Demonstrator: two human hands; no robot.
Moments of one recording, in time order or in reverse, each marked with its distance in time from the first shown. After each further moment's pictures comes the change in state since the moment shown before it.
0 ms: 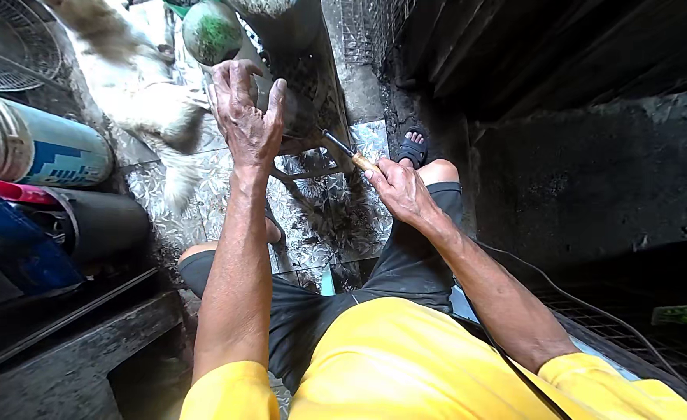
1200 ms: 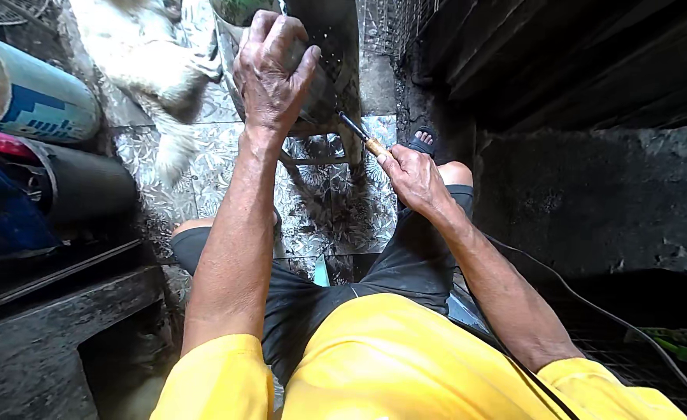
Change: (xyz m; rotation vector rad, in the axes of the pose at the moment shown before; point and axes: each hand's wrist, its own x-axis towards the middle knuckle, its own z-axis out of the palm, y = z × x) left_hand 0.016 -0.006 0.003 -0.079 0.007 0.135; right_hand 0.015 -0.013 -0.004 -0.120 -0.041 -0.014
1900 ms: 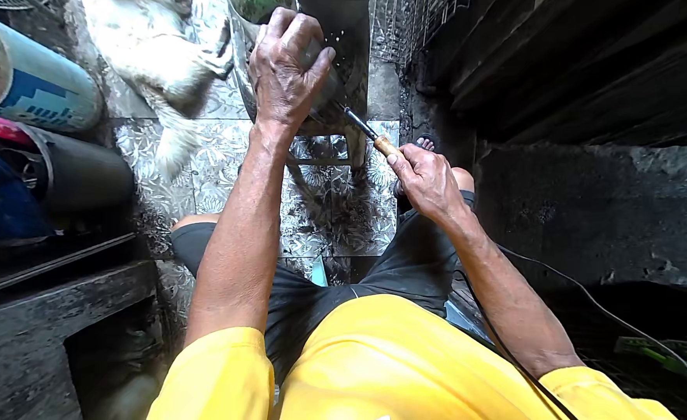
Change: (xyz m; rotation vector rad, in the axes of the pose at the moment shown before) left_hand 0.002 0.002 -0.001 -0.007 -0.019 -0.018; right_hand -0.013 -0.012 -0.014 -0.001 0.083 -0.074
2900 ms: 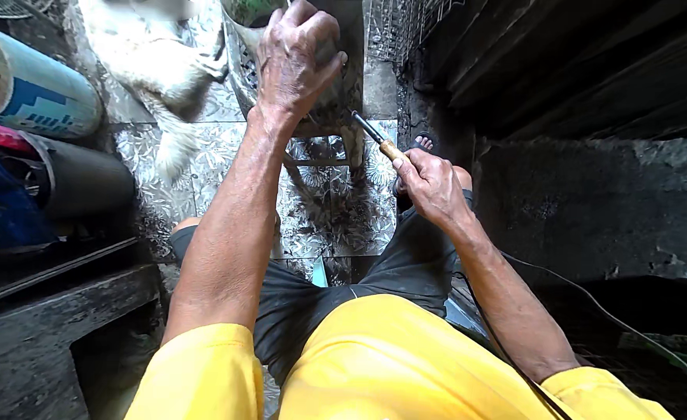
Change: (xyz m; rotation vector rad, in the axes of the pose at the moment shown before) left_hand 0.021 0.018 0.001 0.083 -0.180 0.119; right_hand -0.018 0.010 -0.004 0.057 0.067 0.007
